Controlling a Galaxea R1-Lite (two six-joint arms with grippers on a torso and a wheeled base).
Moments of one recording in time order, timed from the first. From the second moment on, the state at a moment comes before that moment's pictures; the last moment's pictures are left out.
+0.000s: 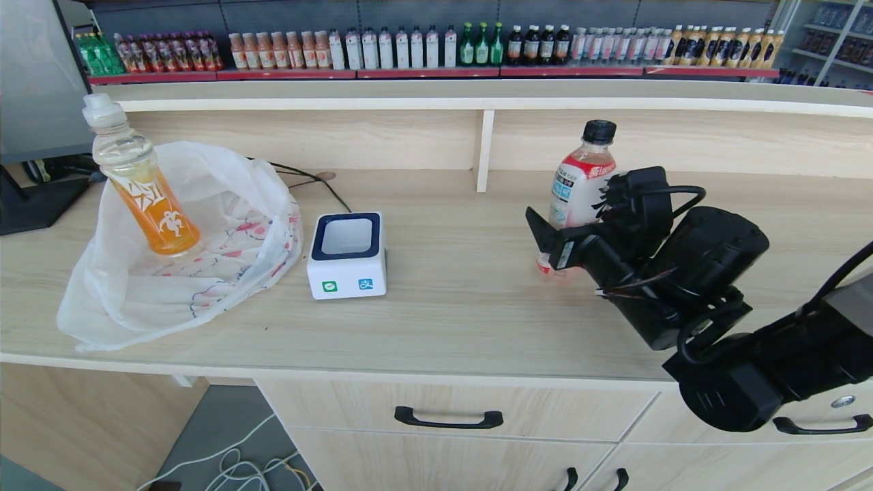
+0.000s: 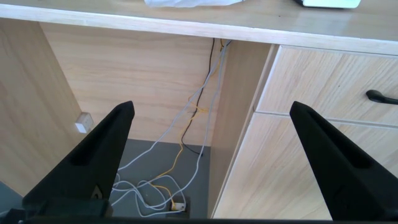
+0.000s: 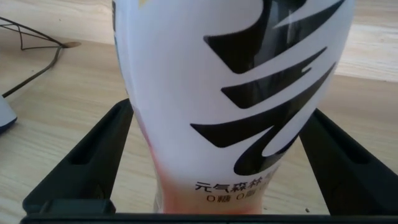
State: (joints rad) left arm 0.00 0.00 0.00 0.00 0.00 0.00; right arm 0.48 1.96 -0.82 -1.40 -0.21 -0.13
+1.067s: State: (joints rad) left arm 0.00 0.00 0.00 0.00 0.00 0.00; right arm 0.49 1.88 -0.81 -1.36 -0.21 -0.16
